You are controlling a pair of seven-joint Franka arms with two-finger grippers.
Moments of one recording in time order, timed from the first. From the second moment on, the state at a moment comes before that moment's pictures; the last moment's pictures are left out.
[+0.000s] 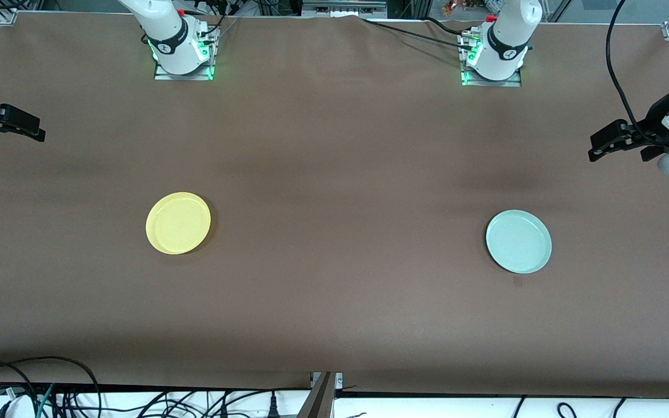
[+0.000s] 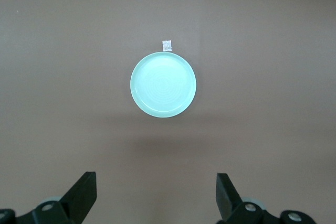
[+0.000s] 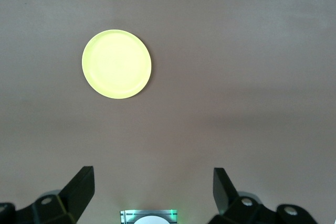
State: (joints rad) left arm -0.04 0.08 0.01 -1.49 0.00 1.54 -0.07; right arm 0.00 0.09 -0.05 -1.47 -0.04 1.43 -0.05
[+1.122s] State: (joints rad) left arm -0.02 0.09 0.01 -1.50 0.00 1.58 -0.06; right arm 0.00 0.09 -0.05 -1.47 -0.04 1.43 -0.05
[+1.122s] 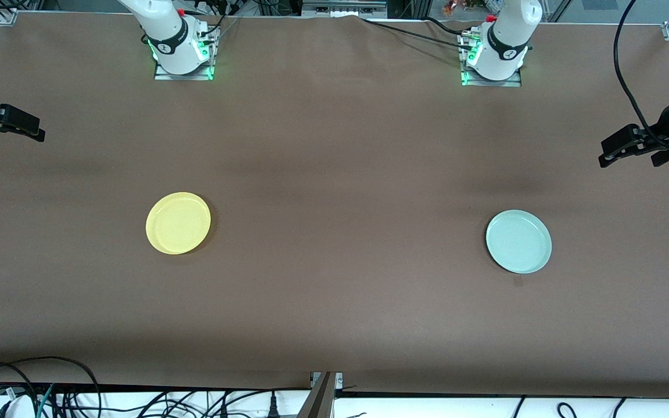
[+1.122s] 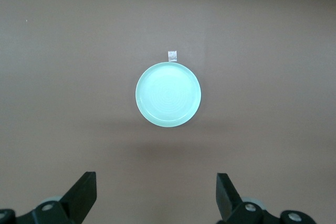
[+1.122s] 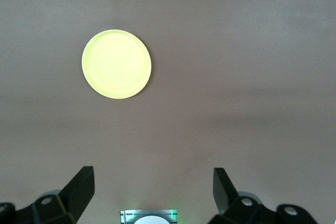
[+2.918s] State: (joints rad) left arm -0.03 0.10 0.00 -1.50 0.00 1.66 -0.06; right arm 0.00 0.09 -0.05 -1.47 -0.04 1.43 -0.05
